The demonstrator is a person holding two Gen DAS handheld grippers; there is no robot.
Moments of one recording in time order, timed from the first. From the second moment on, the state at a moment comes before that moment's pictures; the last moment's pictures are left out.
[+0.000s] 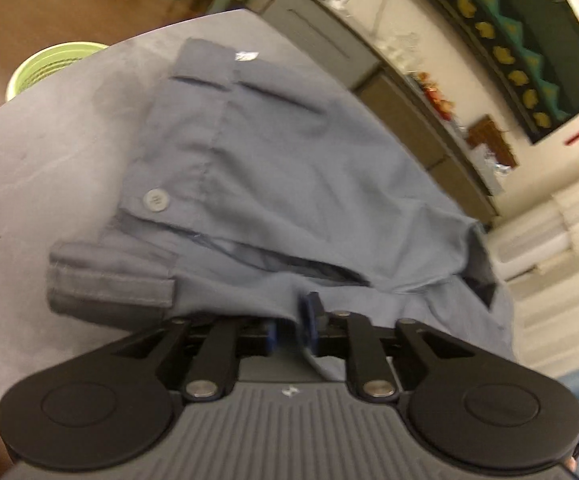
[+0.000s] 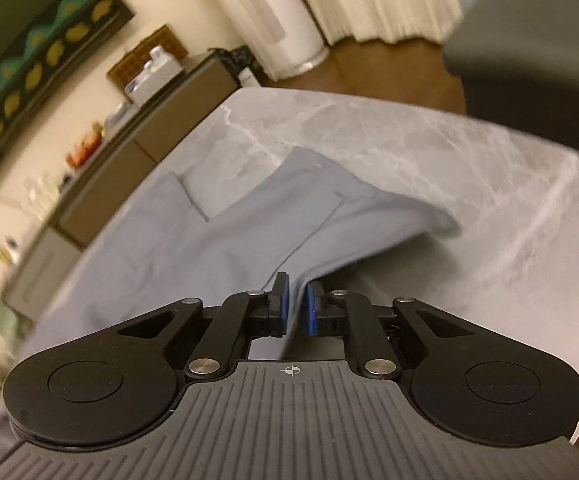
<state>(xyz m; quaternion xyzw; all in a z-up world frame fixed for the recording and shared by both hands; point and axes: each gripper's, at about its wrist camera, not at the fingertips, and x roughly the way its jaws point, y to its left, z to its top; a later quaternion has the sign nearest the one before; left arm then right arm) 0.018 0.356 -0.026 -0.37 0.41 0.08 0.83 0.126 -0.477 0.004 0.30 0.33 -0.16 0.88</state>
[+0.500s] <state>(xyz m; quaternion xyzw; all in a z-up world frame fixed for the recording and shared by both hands) -0.029 0.380 -0.019 -0.44 0.37 0.18 0.80 0.154 -0.458 -0.019 0.19 0.43 -0.12 0.87</state>
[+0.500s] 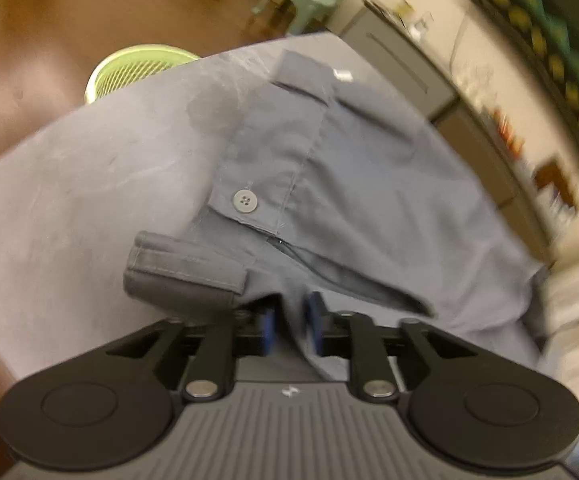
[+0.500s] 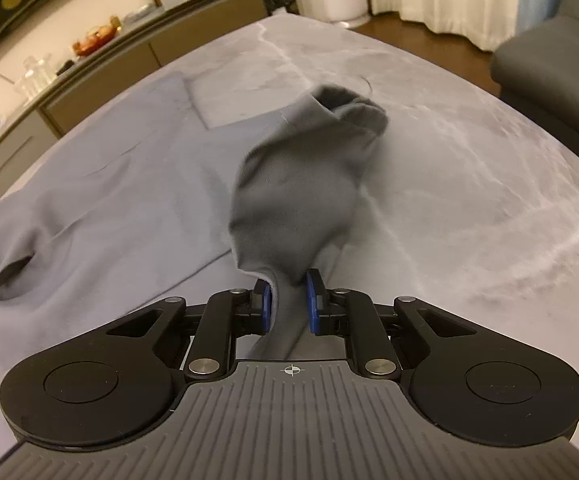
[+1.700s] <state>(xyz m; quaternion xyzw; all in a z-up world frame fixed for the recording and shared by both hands) 0.012 0.322 0.069 -0.27 0.35 0.13 0.89 0.173 -0.427 0.014 0.16 0.34 -0.12 0.92</state>
